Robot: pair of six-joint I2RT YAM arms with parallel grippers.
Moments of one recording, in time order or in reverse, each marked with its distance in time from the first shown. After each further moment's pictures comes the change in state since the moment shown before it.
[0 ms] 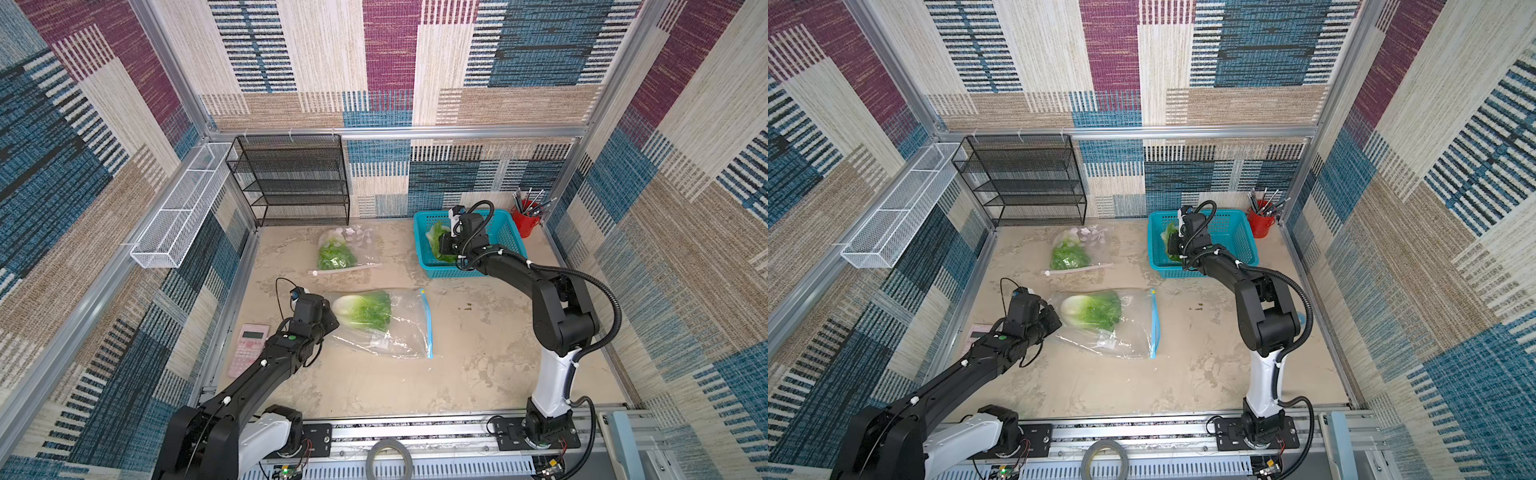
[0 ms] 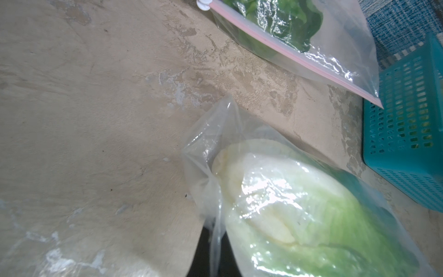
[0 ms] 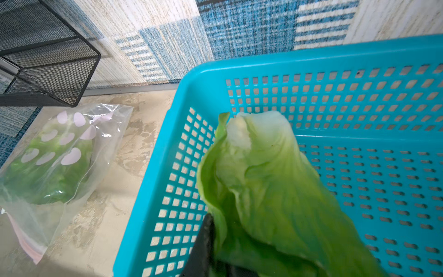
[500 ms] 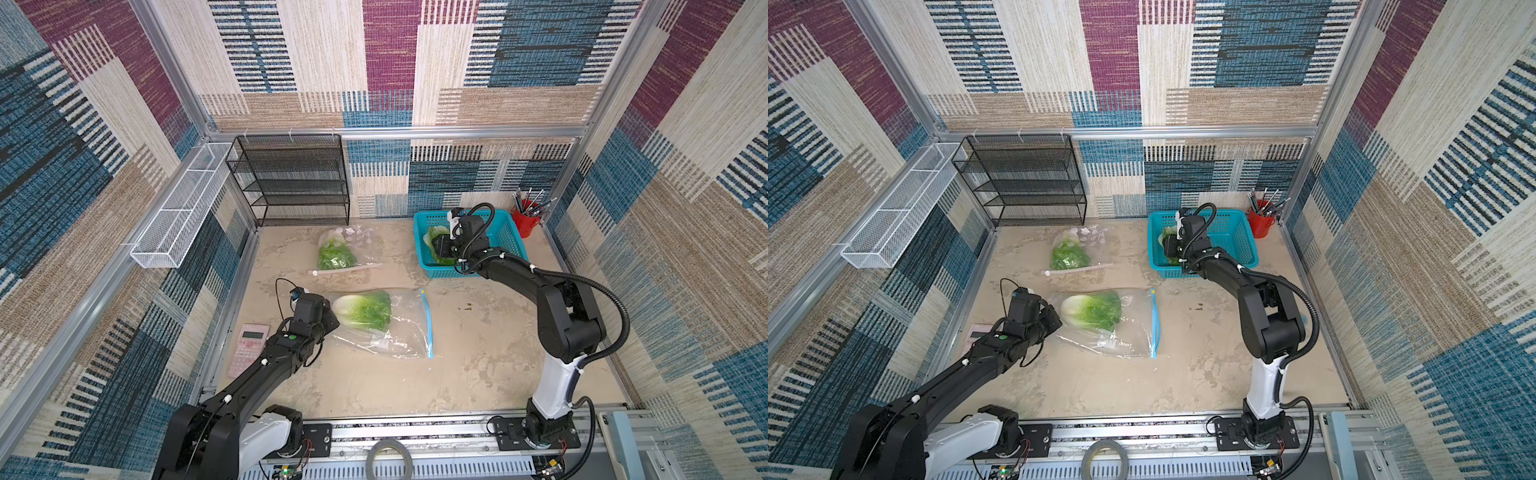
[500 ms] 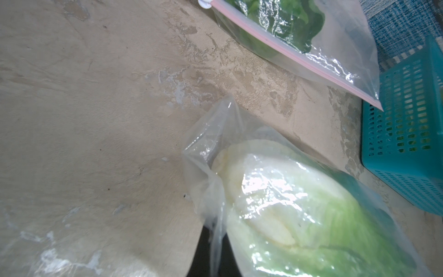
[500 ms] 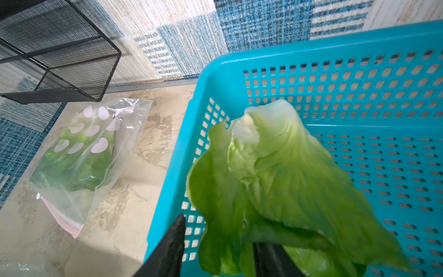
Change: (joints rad) left arm 0.000 0.005 0.000 0.007 0.004 -0.012; right arm 0.024 -0.071 -0.045 -0.006 -0.020 0.024
